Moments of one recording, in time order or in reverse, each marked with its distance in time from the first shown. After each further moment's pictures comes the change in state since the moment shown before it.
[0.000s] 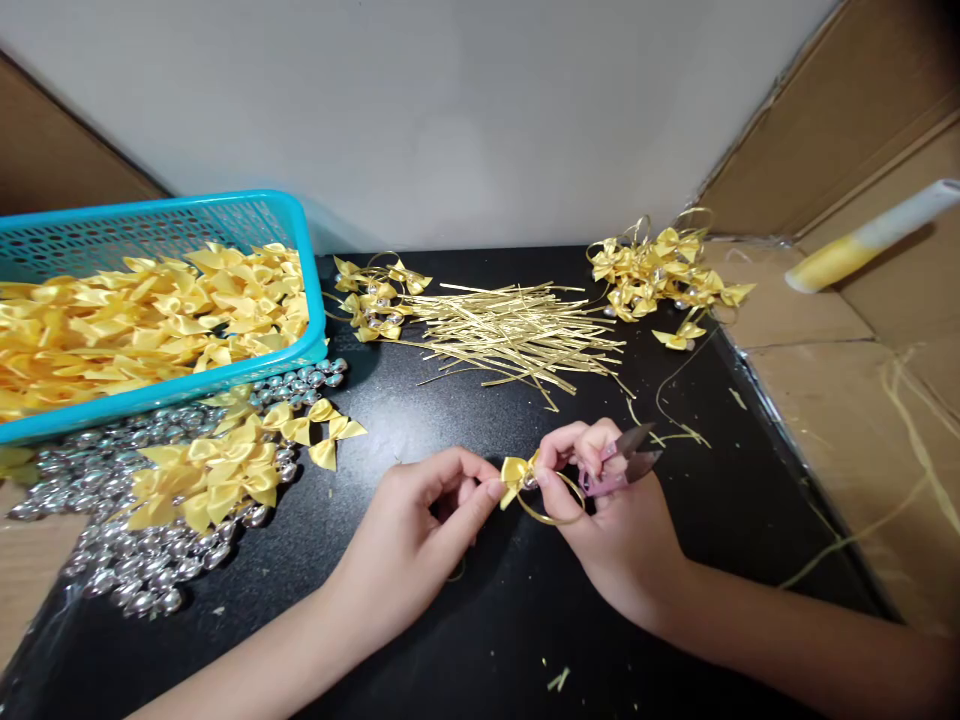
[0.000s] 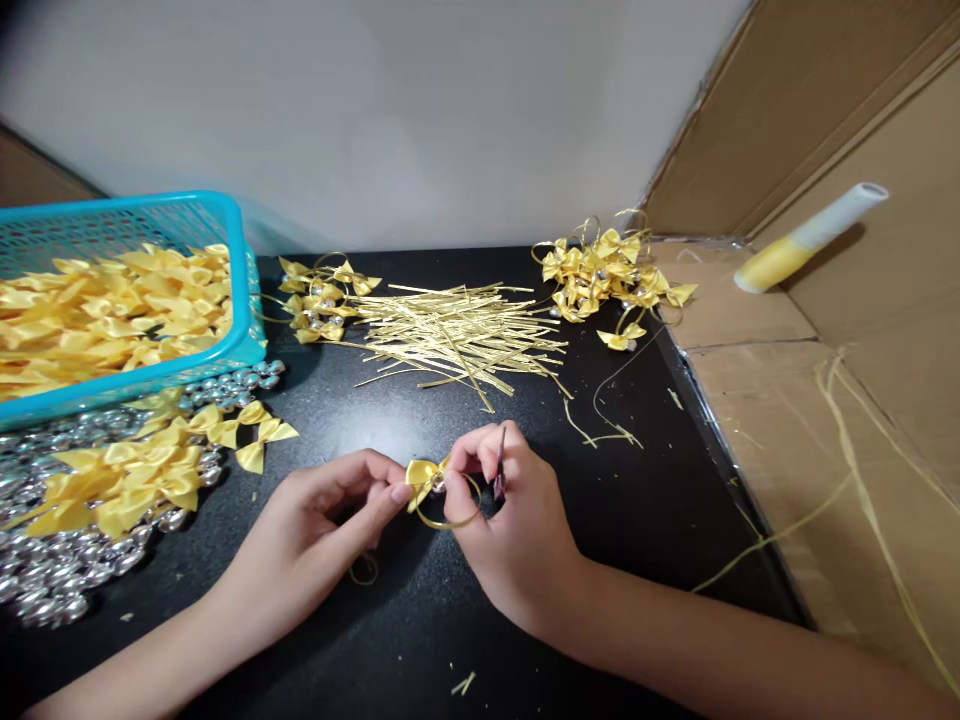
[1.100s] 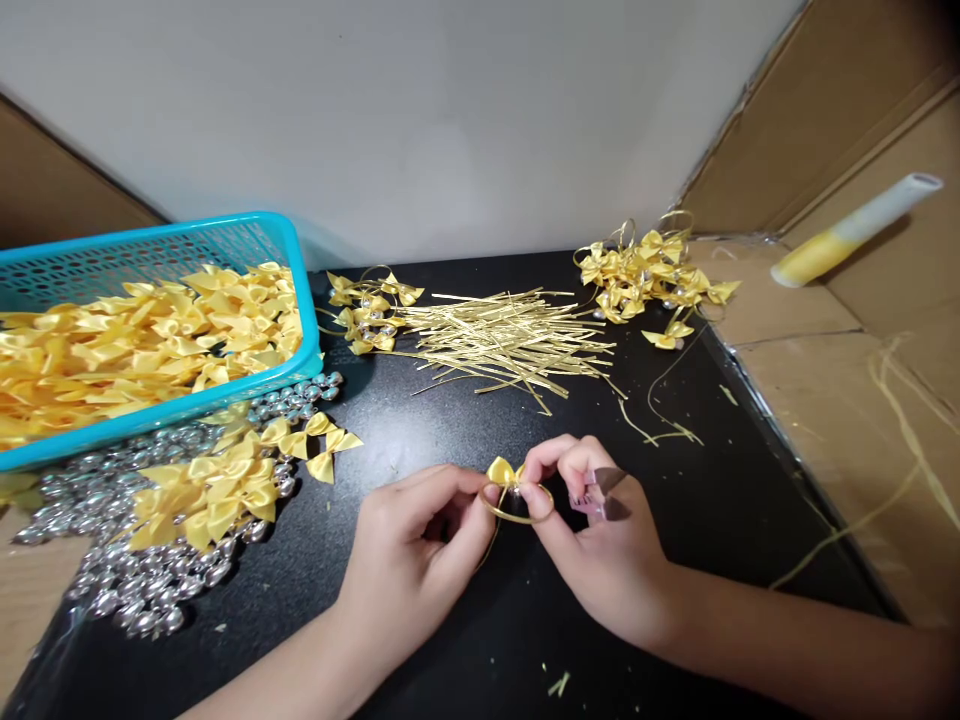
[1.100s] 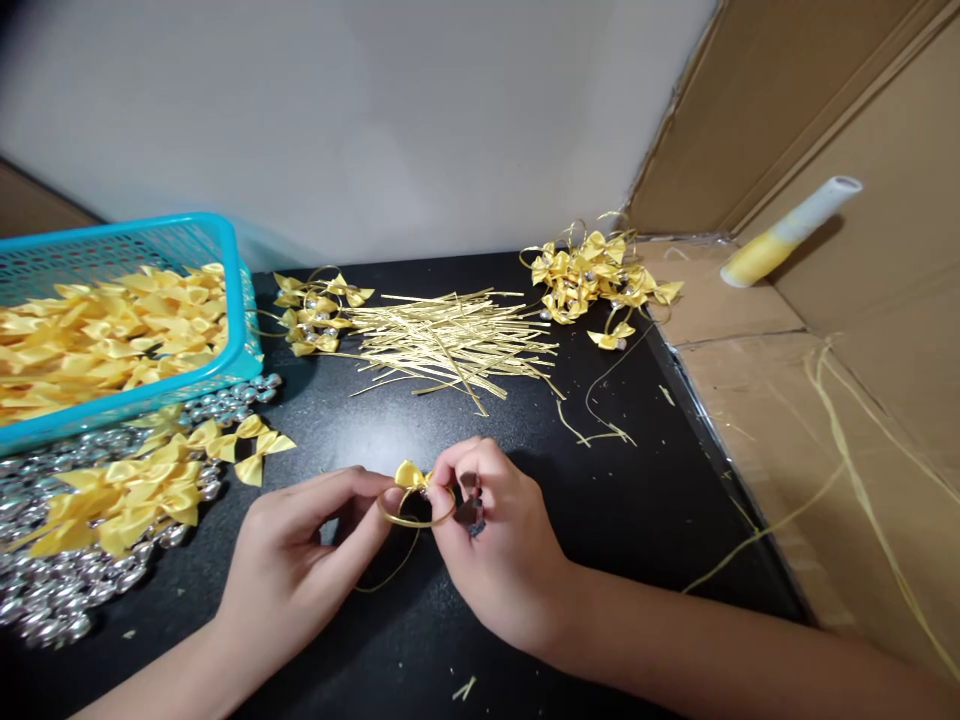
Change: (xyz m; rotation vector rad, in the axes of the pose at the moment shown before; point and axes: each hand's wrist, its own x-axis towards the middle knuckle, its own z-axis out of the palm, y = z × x) left_hand -0.004 0.011 0.004 0.280 0.231 0.360; right_hand -0.010 0.000 0.004 0.120 -0.025 -0.046
